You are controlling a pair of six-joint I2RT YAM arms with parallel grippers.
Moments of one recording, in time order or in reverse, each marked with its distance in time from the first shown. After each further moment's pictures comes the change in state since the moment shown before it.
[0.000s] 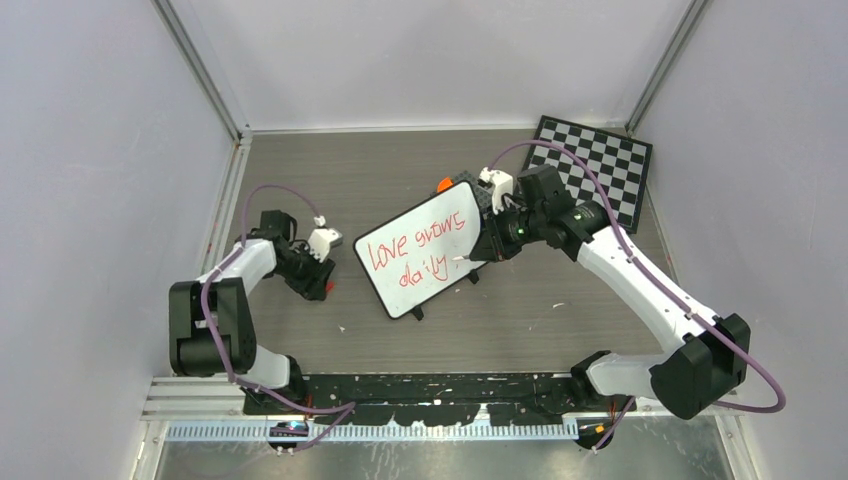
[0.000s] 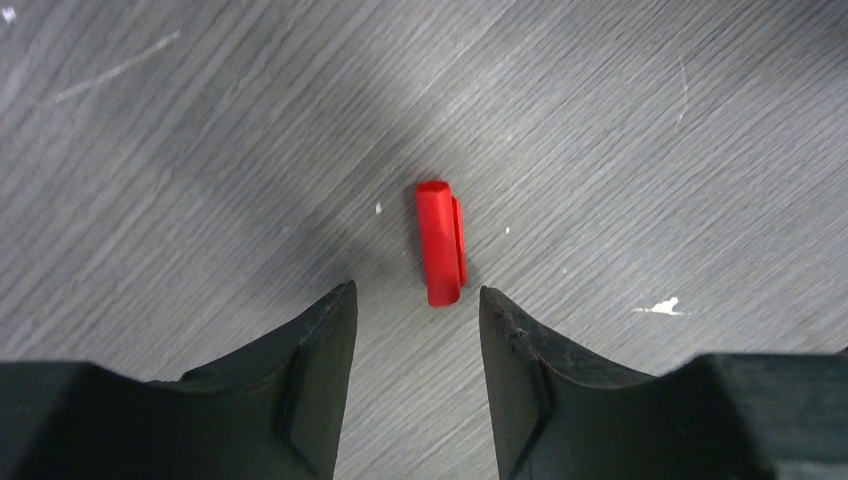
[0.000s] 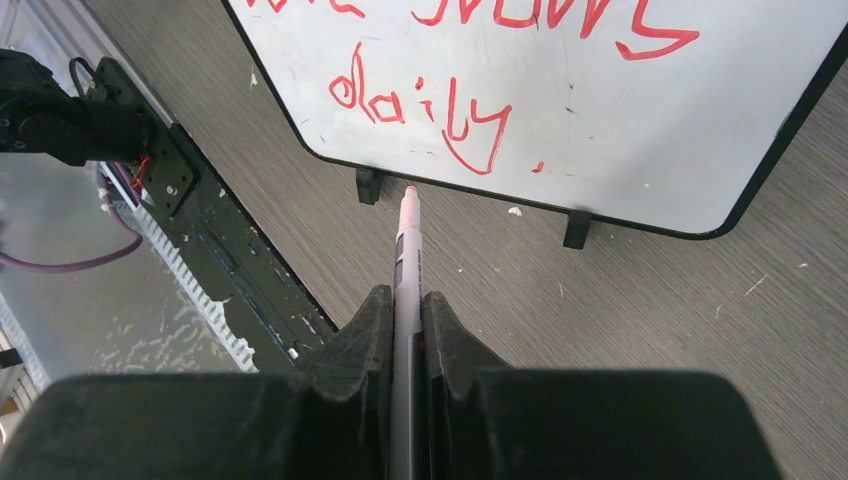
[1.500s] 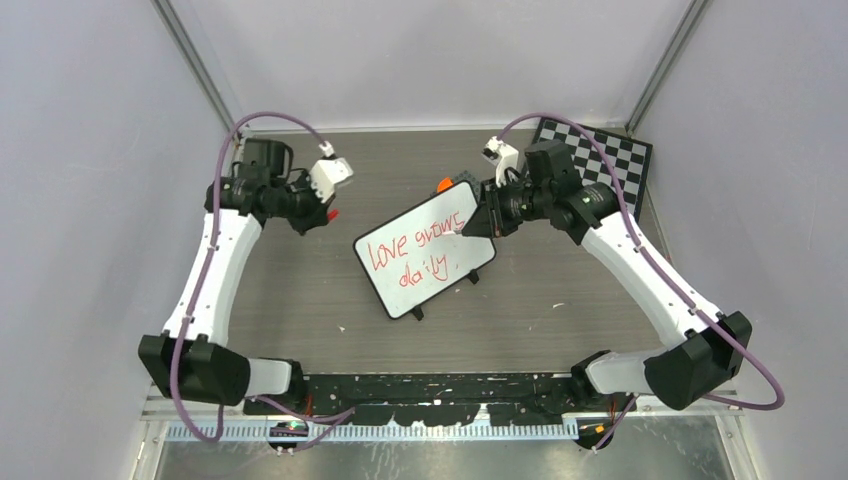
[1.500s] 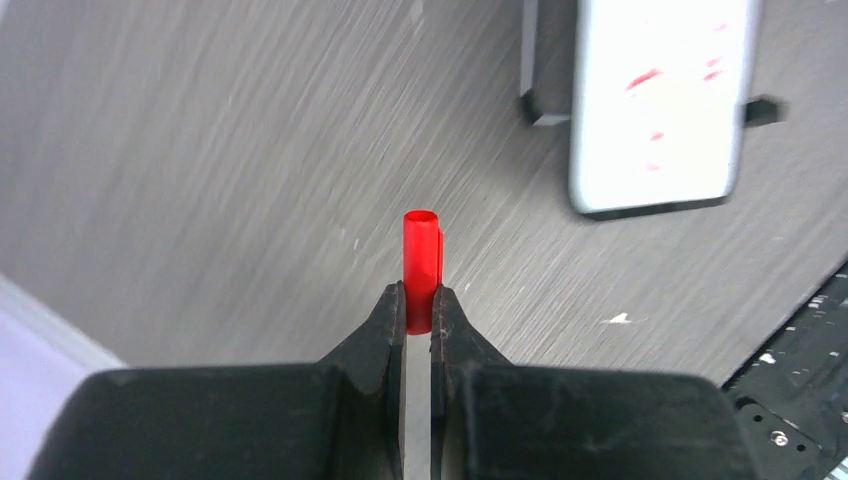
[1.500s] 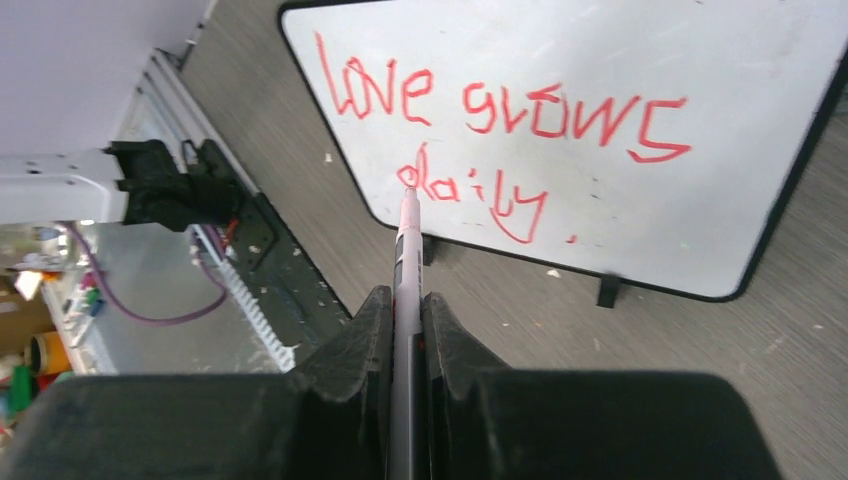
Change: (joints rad) left arm -0.143 -0.136 0.587 -0.348 0.016 0.042; right arm -0.023 0.052 0.163 -0.002 -0.044 0.095
